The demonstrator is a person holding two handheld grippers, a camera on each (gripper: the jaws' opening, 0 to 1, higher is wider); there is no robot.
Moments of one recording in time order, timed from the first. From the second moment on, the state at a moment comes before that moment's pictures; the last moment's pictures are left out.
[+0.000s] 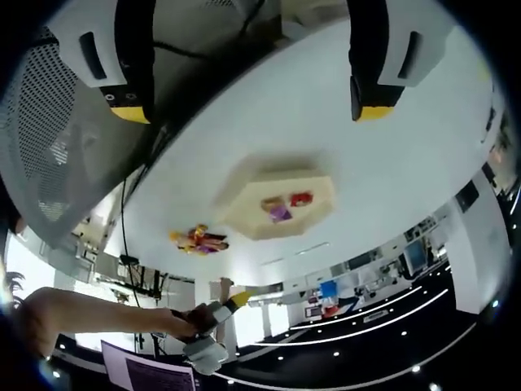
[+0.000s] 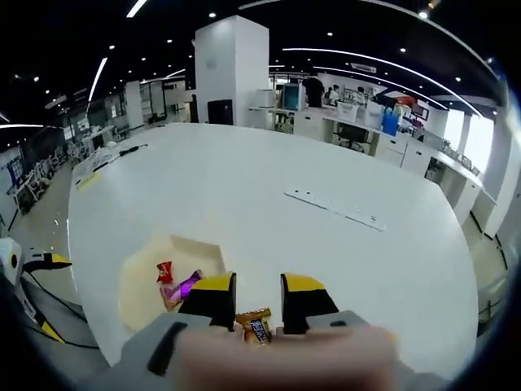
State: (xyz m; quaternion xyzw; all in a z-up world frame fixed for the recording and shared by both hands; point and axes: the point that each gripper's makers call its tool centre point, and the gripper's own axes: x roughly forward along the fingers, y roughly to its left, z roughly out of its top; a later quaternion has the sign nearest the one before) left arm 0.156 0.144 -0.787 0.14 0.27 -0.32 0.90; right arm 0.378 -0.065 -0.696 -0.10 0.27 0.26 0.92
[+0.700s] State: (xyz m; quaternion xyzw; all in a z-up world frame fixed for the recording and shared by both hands) left arm 0.153 0.136 -0.781 0.10 0.26 -0.33 0.90; right arm 0.372 0.034 -0.689 -0.10 0.26 0.33 0.90
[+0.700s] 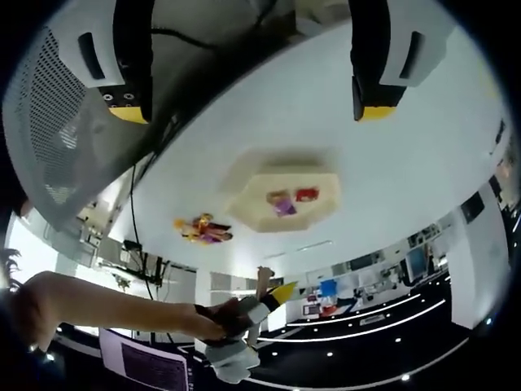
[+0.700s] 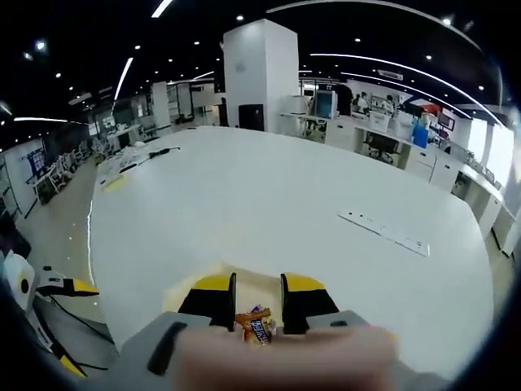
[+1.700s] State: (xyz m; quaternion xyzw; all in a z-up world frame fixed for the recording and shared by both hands) left arm 0.142 0.117 -0.765 0.09 0.22 -0.40 0.89; right arm 0.366 0.012 -0.687 -0.11 0.26 0.32 0.90
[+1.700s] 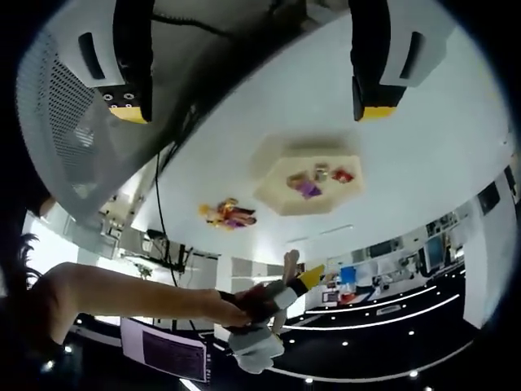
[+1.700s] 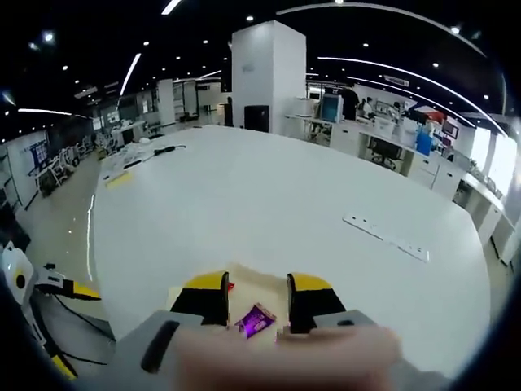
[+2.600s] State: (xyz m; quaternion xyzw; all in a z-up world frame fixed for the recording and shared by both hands) left arm 0.135 0.112 -0.772 0.10 0.23 -0.42 0.87; right arm 0.328 -0.104 -0.771 -0.06 0.34 0.22 0.91
